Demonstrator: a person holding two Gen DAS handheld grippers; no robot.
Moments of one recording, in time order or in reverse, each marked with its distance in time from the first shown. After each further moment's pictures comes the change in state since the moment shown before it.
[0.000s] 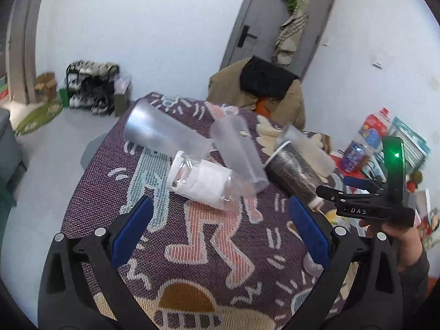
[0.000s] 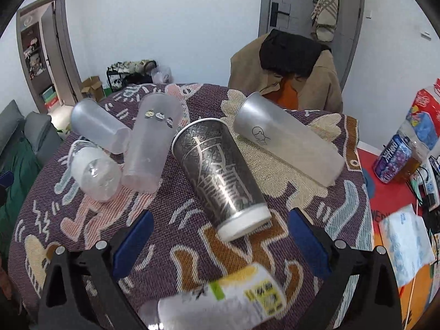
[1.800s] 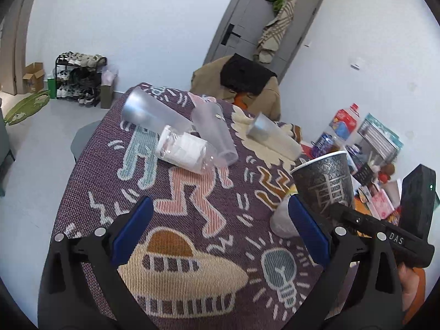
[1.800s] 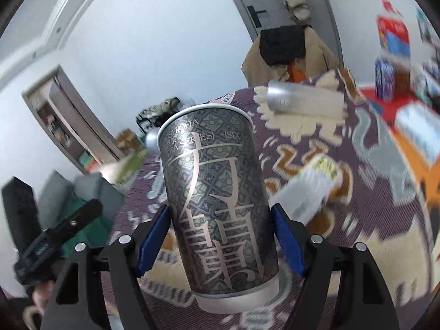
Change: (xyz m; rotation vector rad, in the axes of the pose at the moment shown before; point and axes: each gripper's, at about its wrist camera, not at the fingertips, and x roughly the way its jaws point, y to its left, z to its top) left arm -0.077 -0.005 -0.044 0.001 0.016 -0.136; right arm -0.144 0.034 -0.125 0.406 -0.138 0.328
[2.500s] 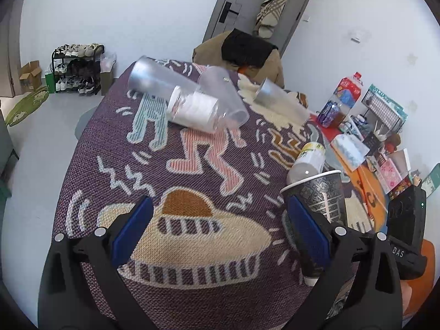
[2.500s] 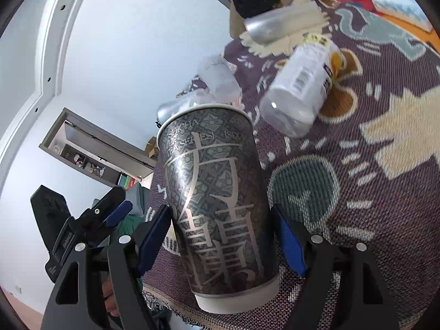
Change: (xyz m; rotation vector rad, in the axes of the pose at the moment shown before) left arm 0.006 0.020 -0.044 0.050 0.111 0.030; right arm 0.036 -0.030 -0.092 0.280 0.094 0.156
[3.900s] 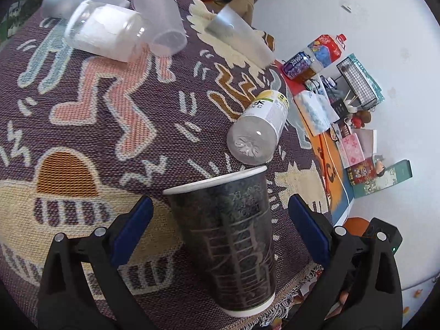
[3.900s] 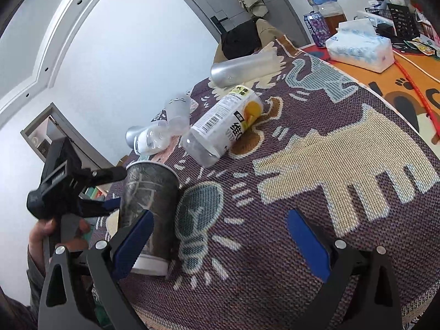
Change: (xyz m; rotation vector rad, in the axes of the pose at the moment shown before) left arm 0.102 -0.061 0.001 -0.096 0.365 -0.288; right arm -0.077 -0.072 -0.014 -0.166 -0.209 -0.146
